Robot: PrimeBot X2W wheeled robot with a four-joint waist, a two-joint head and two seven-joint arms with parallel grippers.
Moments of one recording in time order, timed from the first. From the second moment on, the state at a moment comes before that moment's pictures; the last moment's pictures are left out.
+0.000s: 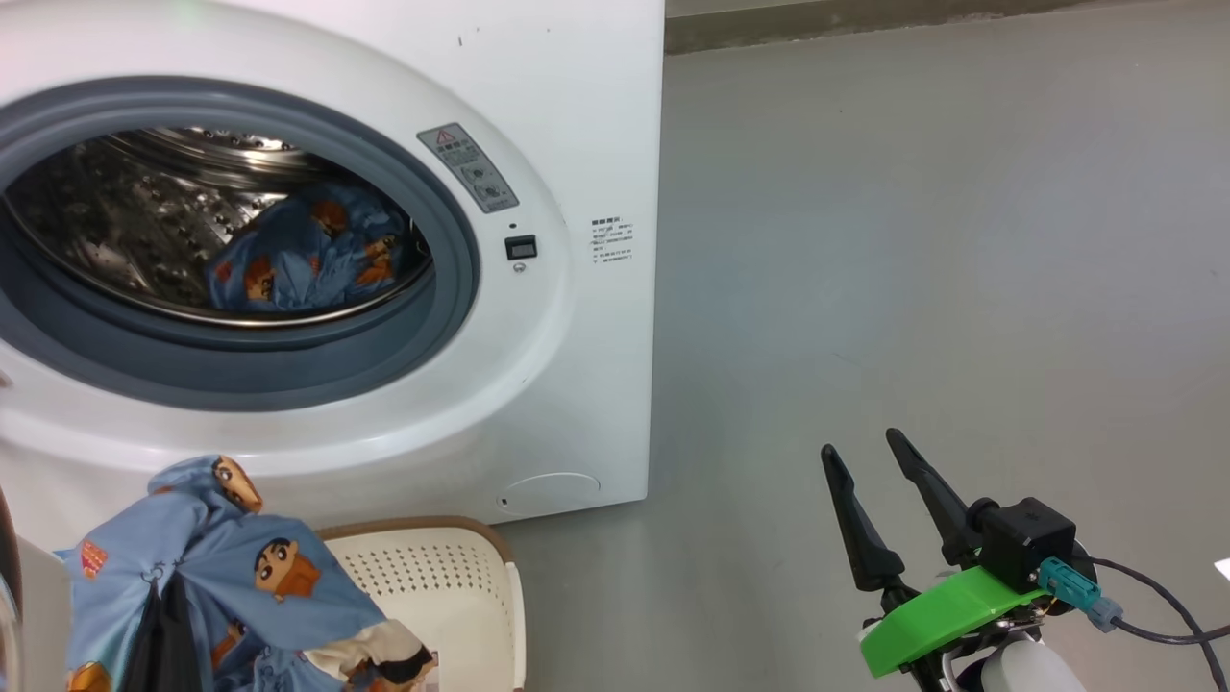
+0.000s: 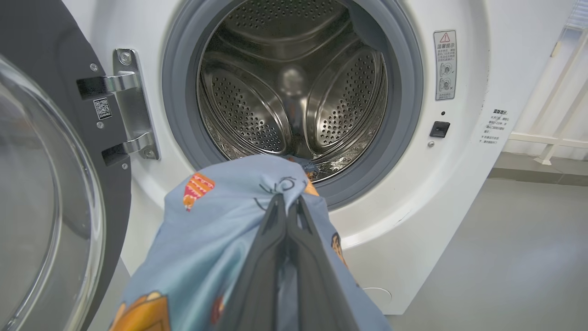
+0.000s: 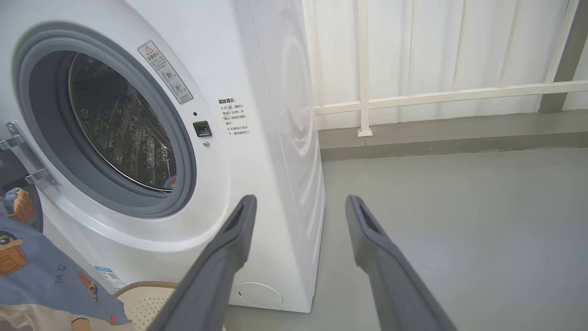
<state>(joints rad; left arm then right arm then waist) 0.12 0.06 0.13 0.05 -0.25 -0.09 -0.25 -0.16 -0.06 0.12 0.26 0.23 0.12 -0.26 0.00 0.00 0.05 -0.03</state>
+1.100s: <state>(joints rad) -0.43 0.11 0.19 0.24 -0.27 -0.13 -0.25 -0.23 -0.06 0.11 0.20 0.23 0.12 -0.26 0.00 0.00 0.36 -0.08</state>
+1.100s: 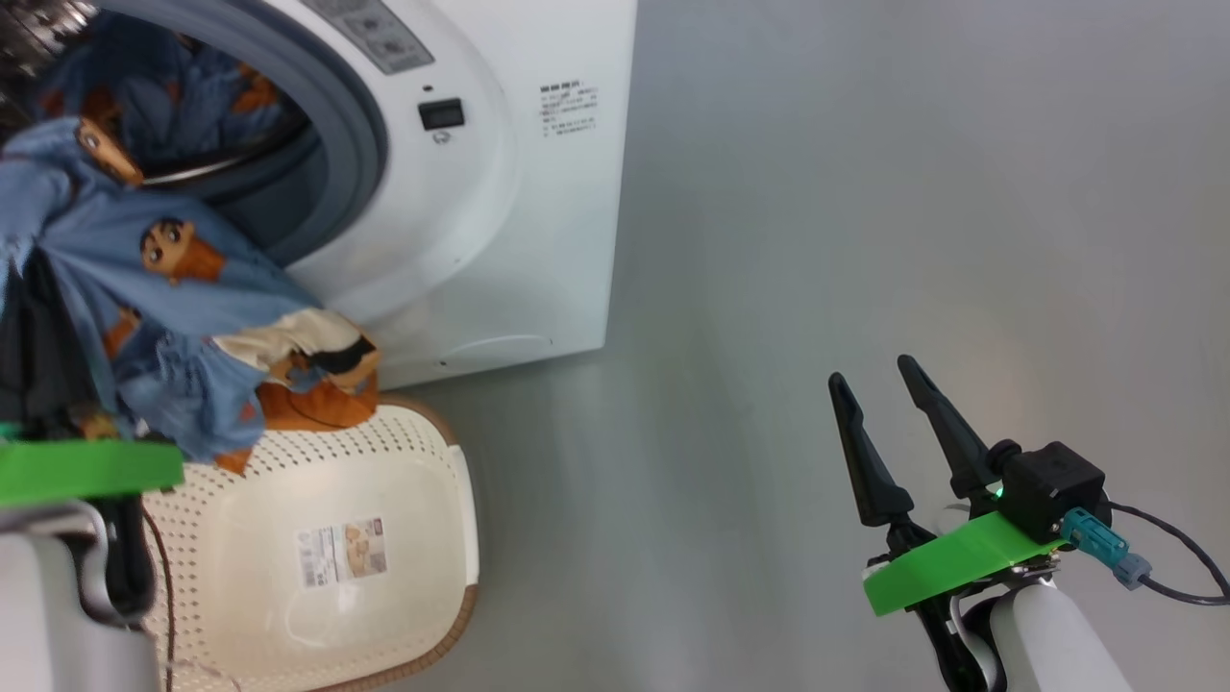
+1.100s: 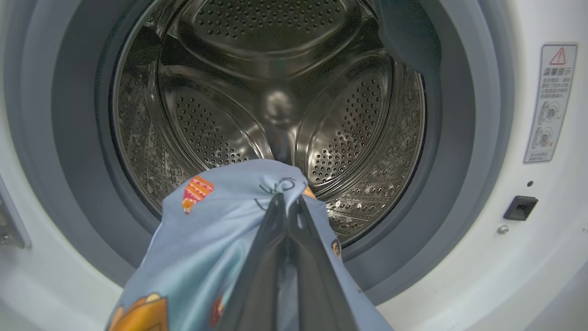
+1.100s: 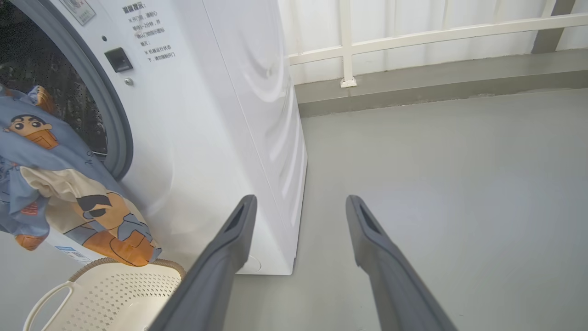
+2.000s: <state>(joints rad) -1.06 0.28 -0.01 0.63 -0.32 -0.13 -0.22 -0.33 -0.06 0.15 0.16 0.25 0.12 -0.26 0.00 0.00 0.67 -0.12</state>
